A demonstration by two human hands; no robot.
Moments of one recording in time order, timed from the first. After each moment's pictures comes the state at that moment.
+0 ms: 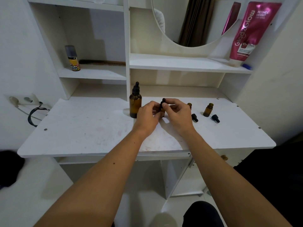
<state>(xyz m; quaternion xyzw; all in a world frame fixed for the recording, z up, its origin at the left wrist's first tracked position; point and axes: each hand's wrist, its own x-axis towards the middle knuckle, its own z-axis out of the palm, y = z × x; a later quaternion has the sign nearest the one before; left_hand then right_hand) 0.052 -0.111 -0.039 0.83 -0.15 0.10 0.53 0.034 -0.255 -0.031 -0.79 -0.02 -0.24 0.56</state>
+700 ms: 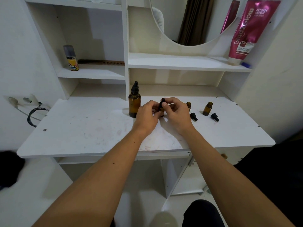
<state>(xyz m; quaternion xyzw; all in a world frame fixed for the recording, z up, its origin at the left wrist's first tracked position) 0.053 -0.111 -0.041 0.83 -0.15 0.10 0.53 0.037 -0.256 -0.032 -0.80 -0.02 -0.21 0.55</state>
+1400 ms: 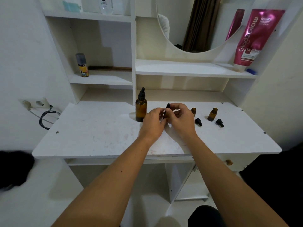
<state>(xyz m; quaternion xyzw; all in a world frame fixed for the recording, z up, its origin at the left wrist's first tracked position) 0.039 -0.113 -0.036 0.86 -0.14 0.11 0.48 0.030 -0.245 -0.030 -0.82 0.00 -0.26 0.52</state>
